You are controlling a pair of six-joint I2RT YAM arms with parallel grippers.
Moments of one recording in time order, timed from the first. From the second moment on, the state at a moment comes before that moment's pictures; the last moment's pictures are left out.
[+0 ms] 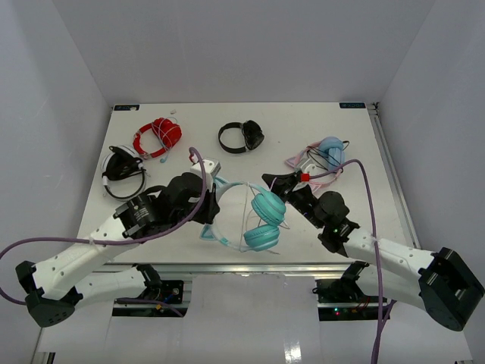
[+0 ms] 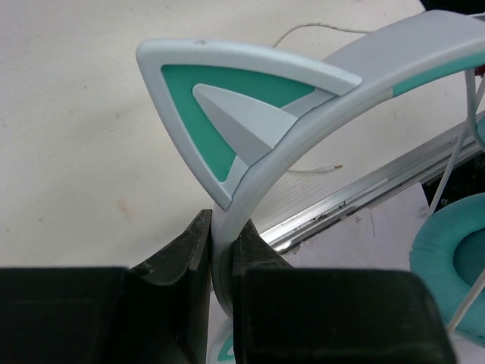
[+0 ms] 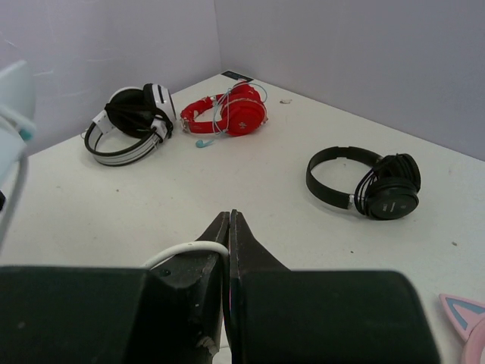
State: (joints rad) left arm -0.97 0.97 1.11 -0.83 -0.24 -0.48; right arm 0.81 1.03 0.41 0.81 -0.02 0.06
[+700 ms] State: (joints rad) left arm -0.97 1.00 1.01 -0.72 -0.10 -0.31; right arm 0.79 1.01 0.56 0.55 -0.06 0.02
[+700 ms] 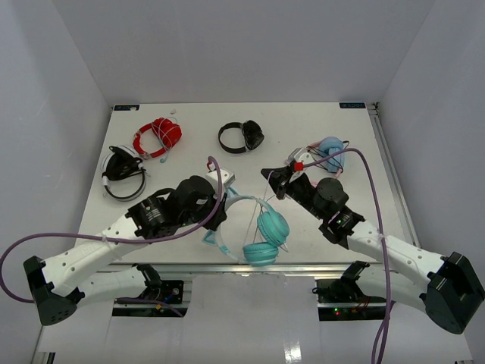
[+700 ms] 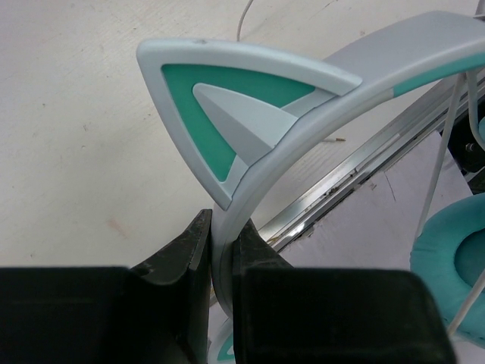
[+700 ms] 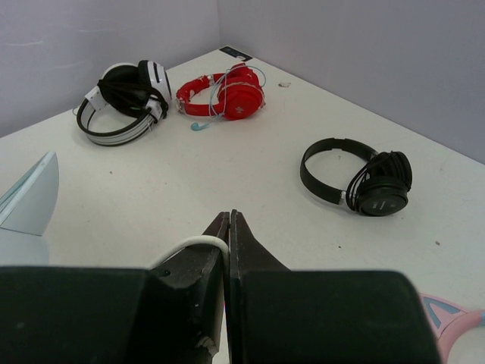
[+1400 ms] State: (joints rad) left arm -0.97 1.22 1.04 -0.79 -0.40 -0.34; right arm 0.77 1.14 0.97 -0.11 -0.15 -0.04
